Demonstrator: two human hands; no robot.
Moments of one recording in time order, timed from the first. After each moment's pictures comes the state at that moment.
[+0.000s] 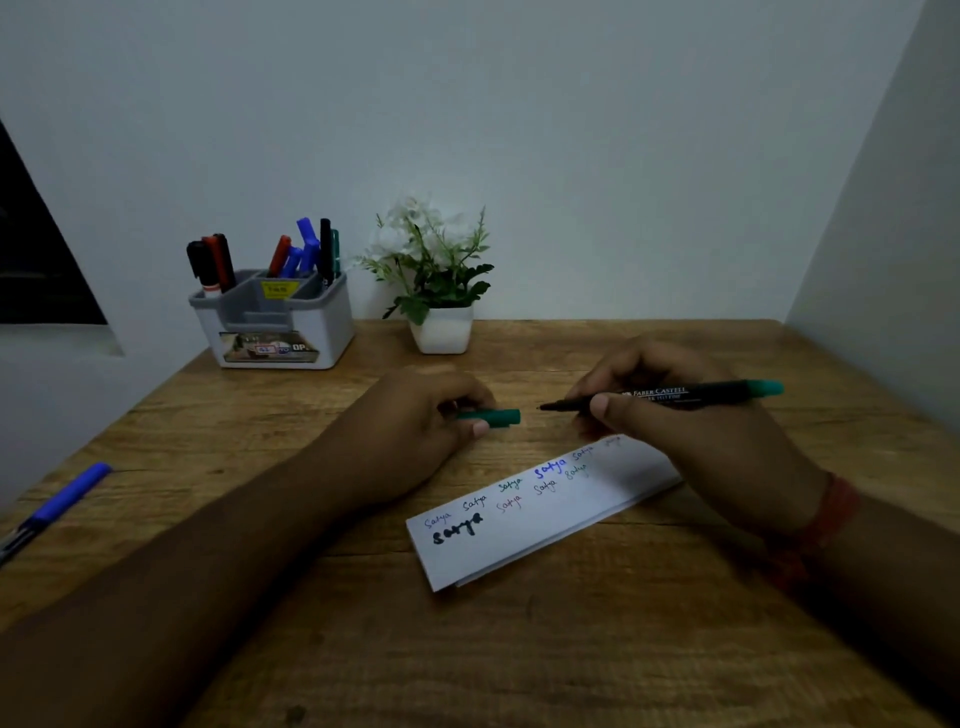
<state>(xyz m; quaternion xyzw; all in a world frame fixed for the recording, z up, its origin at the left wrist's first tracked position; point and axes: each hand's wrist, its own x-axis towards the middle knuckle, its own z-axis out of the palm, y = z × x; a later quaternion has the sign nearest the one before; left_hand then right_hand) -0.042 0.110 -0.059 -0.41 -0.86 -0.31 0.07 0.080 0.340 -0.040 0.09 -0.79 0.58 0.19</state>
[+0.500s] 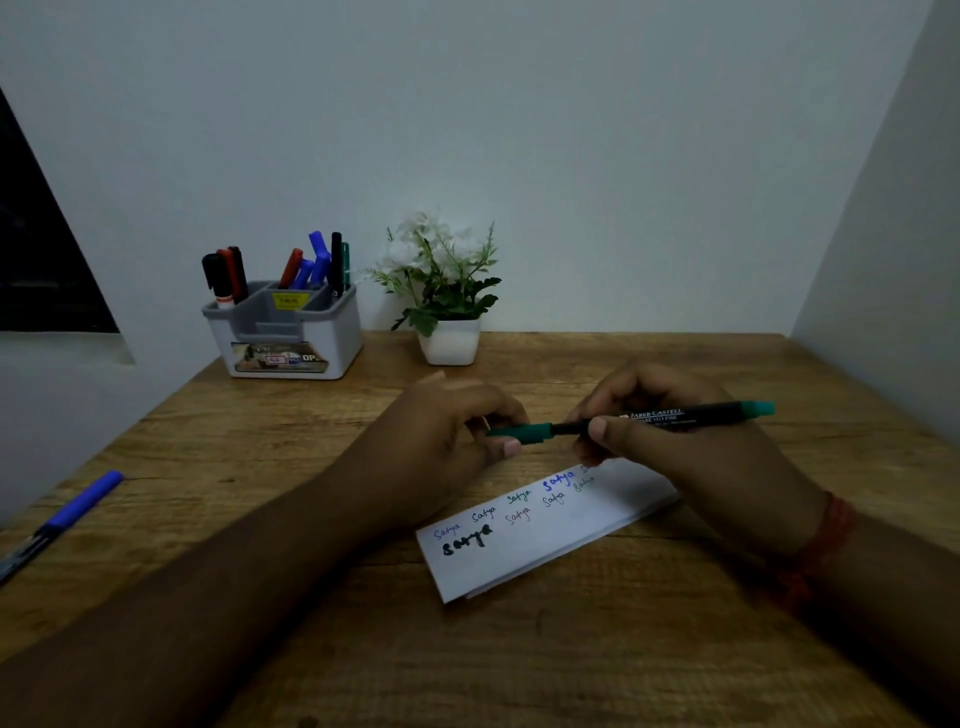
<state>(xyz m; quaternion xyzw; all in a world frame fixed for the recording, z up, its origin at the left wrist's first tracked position) -0.022 0.118 -0.053 -0.46 -0.82 -0.33 0.12 0.081 0.335 -0.041 0.09 -0.80 0.57 0.16</state>
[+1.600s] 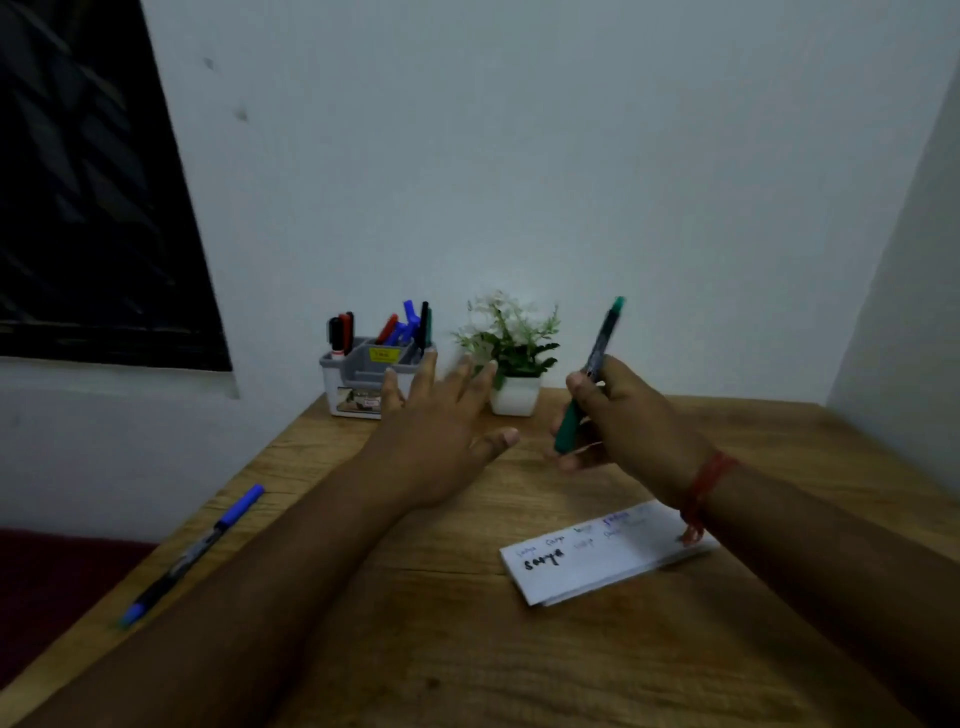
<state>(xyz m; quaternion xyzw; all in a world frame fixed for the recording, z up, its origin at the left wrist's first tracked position) -0.050 0.067 -0.032 -0.28 -0.95 -0.05 0.16 0.023 0.274 -0.006 0.01 -0.79 0.61 0.12</state>
